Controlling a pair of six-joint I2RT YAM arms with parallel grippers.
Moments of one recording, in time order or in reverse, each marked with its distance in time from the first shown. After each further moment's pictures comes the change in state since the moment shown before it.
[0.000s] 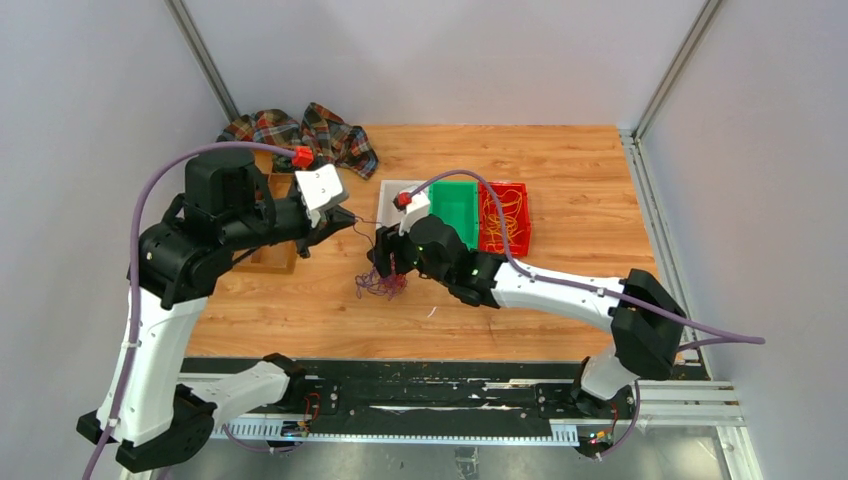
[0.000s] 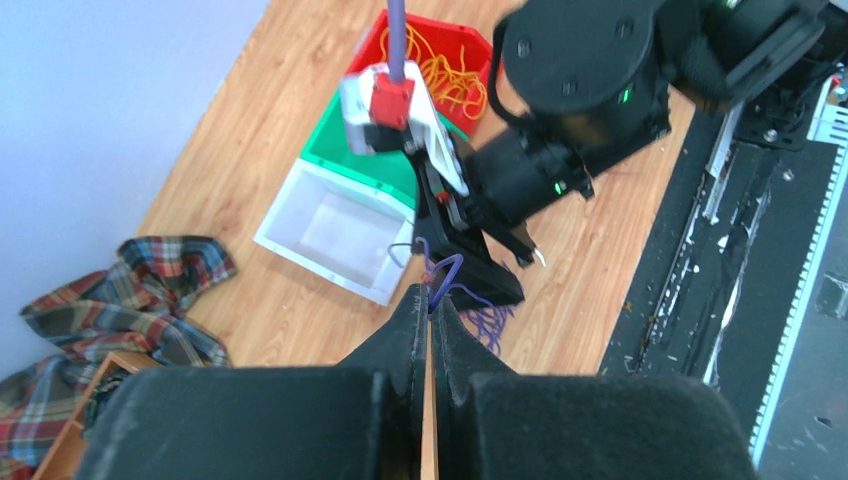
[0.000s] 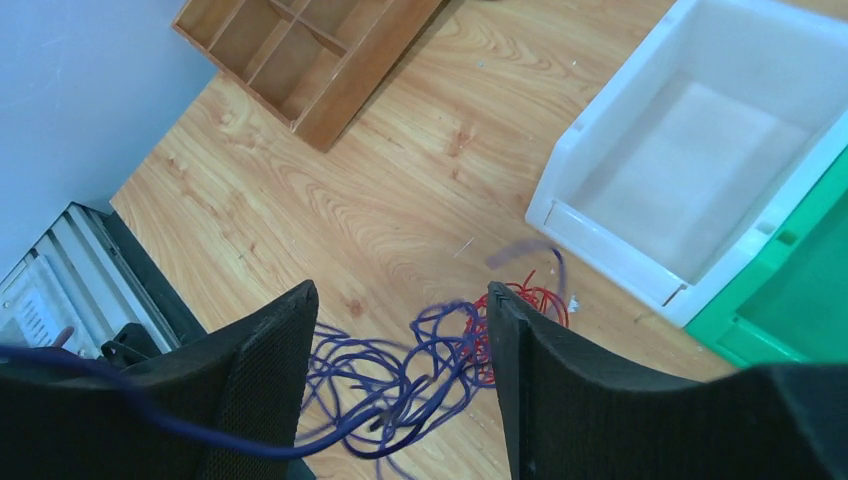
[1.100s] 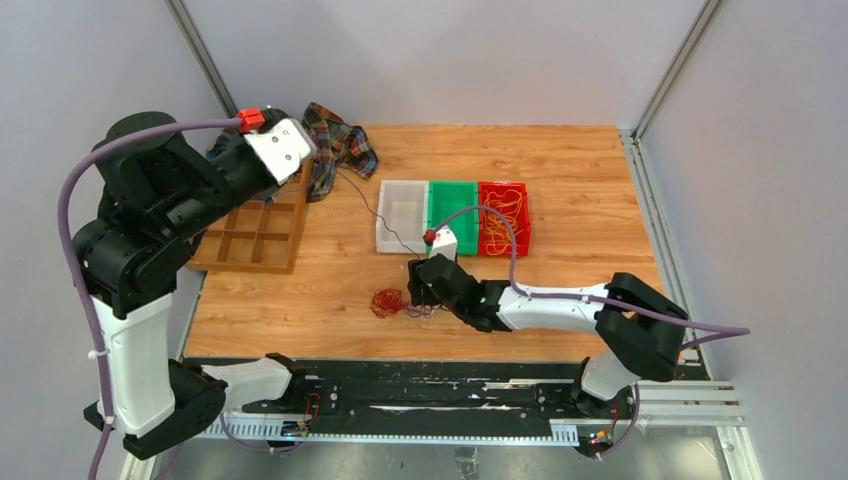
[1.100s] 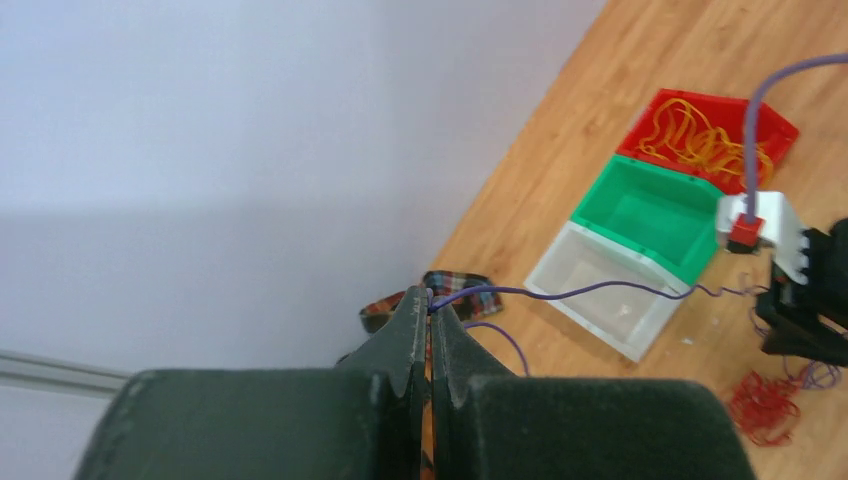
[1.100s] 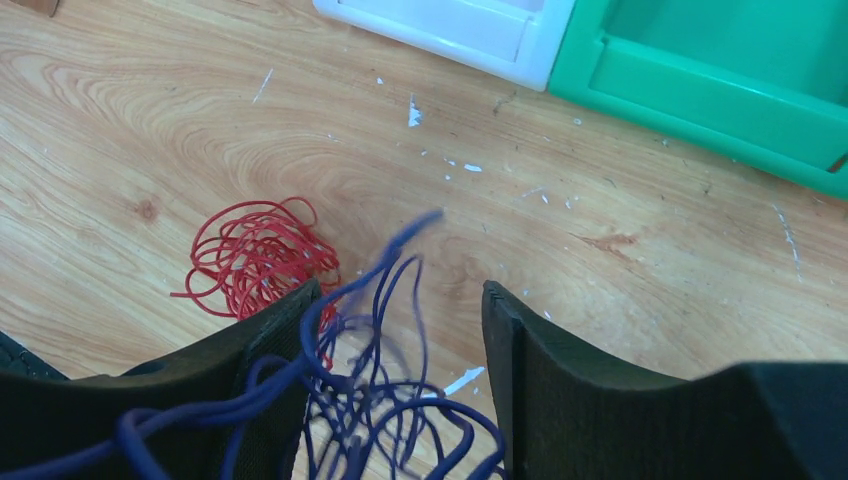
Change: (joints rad) left arm -0.002 0.146 0.460 0.010 -0.298 0.198; right arm 0.022 0.016 -0.296 0.006 0.199 0.163
